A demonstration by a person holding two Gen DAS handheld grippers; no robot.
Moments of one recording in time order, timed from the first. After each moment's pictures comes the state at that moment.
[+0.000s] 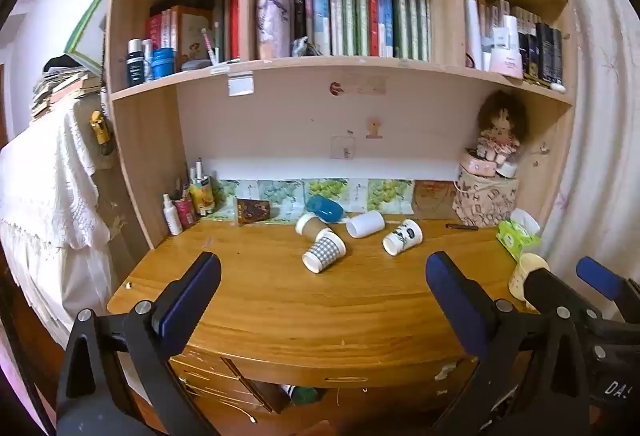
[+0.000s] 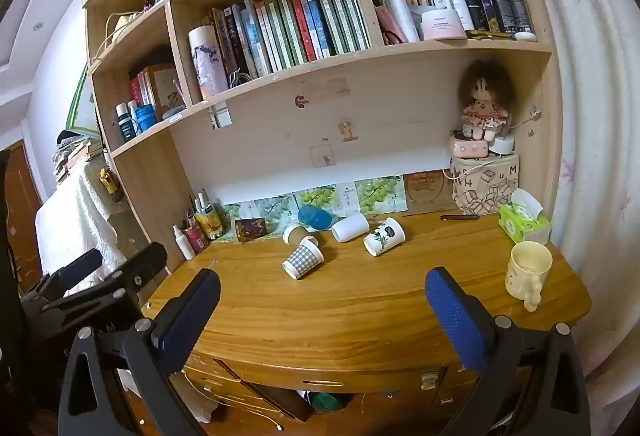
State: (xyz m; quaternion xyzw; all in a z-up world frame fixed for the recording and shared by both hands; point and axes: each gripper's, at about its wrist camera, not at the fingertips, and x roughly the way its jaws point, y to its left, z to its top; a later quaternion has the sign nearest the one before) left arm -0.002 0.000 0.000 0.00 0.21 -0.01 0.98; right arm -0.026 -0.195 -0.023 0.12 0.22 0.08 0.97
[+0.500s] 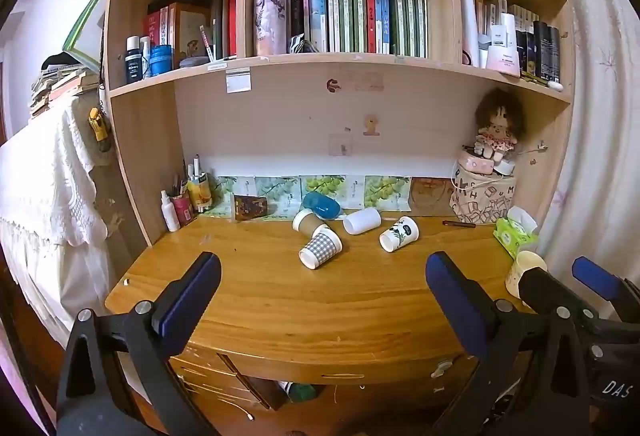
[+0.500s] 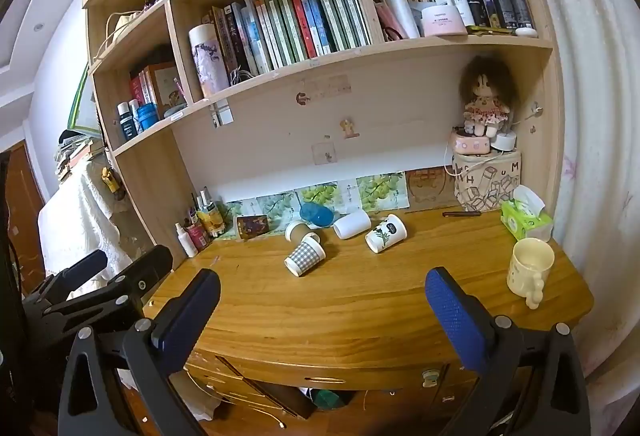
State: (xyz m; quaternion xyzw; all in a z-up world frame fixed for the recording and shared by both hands) left arm -0.002 -0.006 -0.003 0.01 0.22 -0.01 0.98; right arm -0.026 -0.197 -0.024 0.11 0.22 0.08 0.97
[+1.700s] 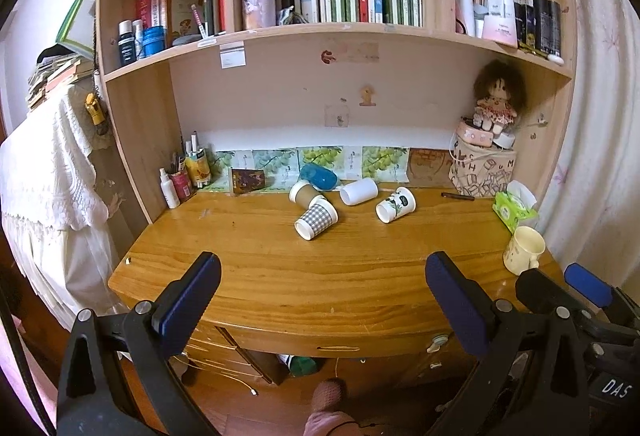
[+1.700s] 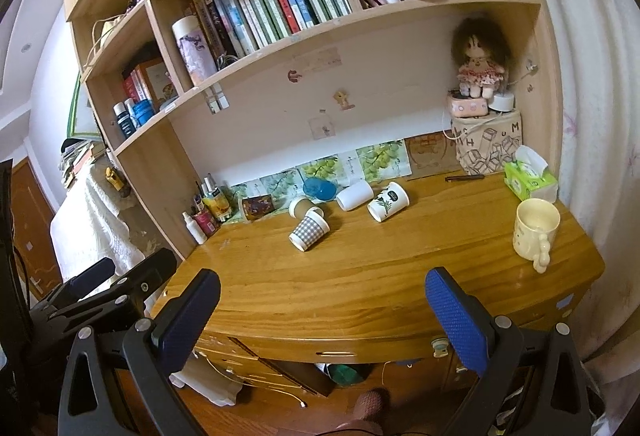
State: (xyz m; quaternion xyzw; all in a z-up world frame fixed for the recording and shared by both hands) left arm -0.003 -0.027 -0.012 0.02 0.27 -0.01 0.96; right arm -0.031 -0.219 -0.046 0.17 0.27 0.09 0.95
